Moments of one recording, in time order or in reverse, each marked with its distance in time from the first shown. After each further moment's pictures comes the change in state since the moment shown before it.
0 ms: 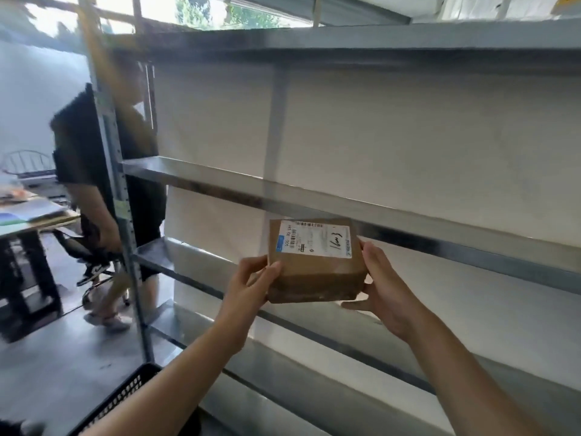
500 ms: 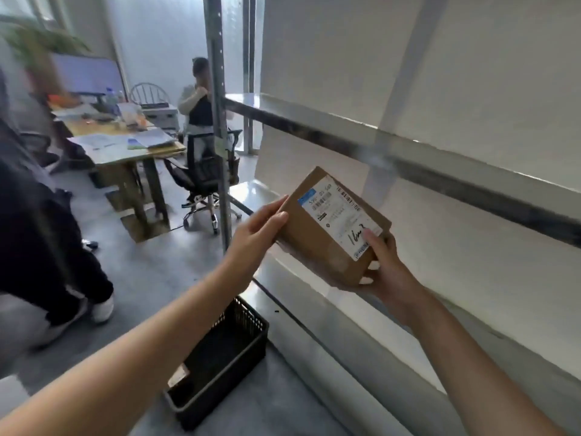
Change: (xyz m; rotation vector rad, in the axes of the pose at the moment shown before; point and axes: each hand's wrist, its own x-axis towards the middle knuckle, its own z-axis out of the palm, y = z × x) left_hand 0.054 -0.021 -0.166 0.108 0.208 0.086; right_hand 0.108 0.081 0.155 0.125 -0.255 0.237
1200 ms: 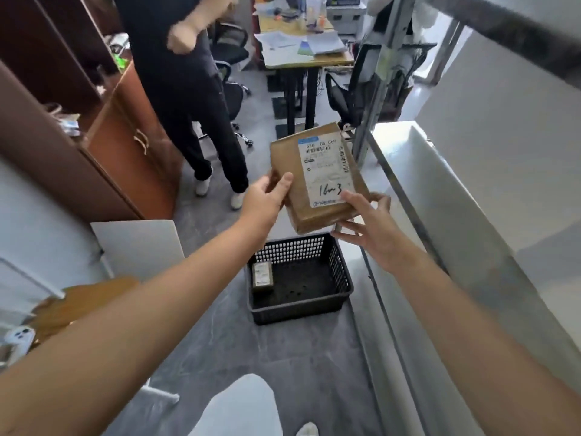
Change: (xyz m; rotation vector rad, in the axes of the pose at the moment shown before) left_hand 0.051 -0.119 -0.121 0.044 0.810 -0.241; right_hand 0.217 0.091 0.146 -0.088 -0.619 0.306
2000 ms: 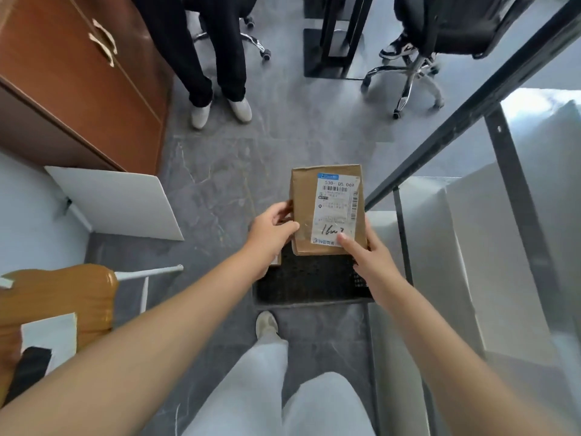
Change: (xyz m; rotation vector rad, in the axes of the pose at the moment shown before) left_hand 0.224 -0.183 -0.078 0.085 0.054 -0.521; right_hand 0.272 0.129 0.041 -0.323 0.030 0.308
